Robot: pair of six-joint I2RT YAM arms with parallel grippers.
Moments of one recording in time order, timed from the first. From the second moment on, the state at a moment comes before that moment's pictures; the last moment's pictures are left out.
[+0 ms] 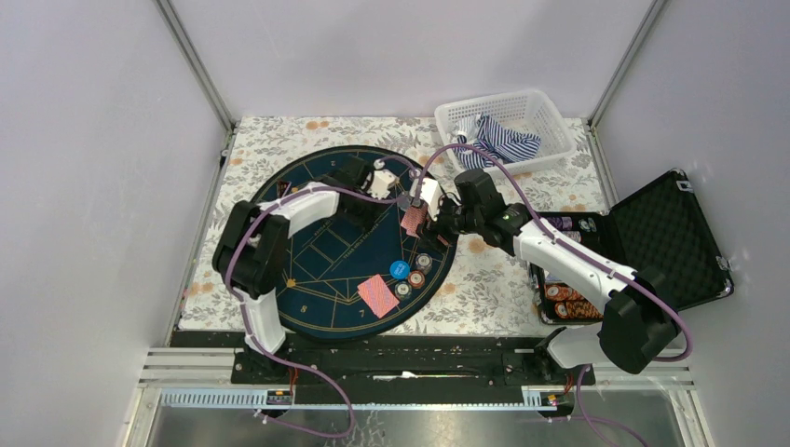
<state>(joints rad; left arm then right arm) -0.47 1.88 1.25 -0.44 0.08 0.27 0.64 1.38 1.02 -0.33 -0.44 -0.44</state>
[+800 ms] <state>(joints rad) -0.34 1.49 1.26 -0.48 0.96 -0.11 0.67 1.38 1.02 -0.33 -0.44 -0.44</state>
